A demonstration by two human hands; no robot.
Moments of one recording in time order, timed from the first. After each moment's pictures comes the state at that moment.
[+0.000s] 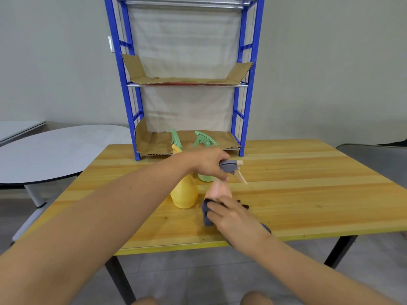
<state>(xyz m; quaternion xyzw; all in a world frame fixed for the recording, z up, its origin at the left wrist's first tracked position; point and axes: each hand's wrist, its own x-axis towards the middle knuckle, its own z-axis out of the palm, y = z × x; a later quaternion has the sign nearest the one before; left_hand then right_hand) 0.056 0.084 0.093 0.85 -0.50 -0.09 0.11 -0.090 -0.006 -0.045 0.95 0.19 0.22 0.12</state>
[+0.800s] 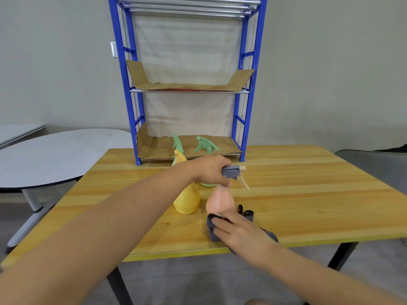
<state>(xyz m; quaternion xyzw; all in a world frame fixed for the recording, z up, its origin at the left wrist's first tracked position) 0.058 0.086 0.084 0.85 -0.51 -0.06 0.11 -0.101 -0.016 -0.053 0.95 0.21 0.15 0.19</state>
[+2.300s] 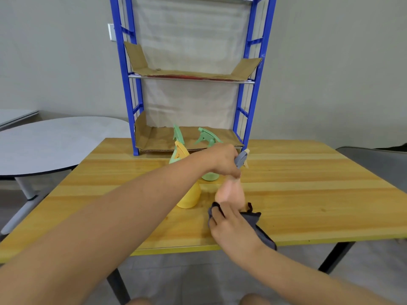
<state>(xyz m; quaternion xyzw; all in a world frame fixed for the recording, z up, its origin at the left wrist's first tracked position) 0.052 0.063 0.088 0.88 -0.46 -0.06 0.13 -0.083 0.018 -0.066 0.95 0.11 0.21 0.22</state>
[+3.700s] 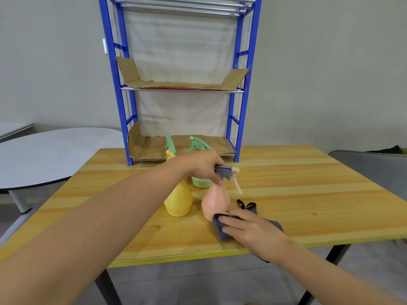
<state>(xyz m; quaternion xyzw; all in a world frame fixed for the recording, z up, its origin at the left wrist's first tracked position) 0.069 0.077 0.093 0.86 -0.49 -0.10 0.10 -0.105 -0.065 -0.047 0.93 0.27 0.22 0.13</state>
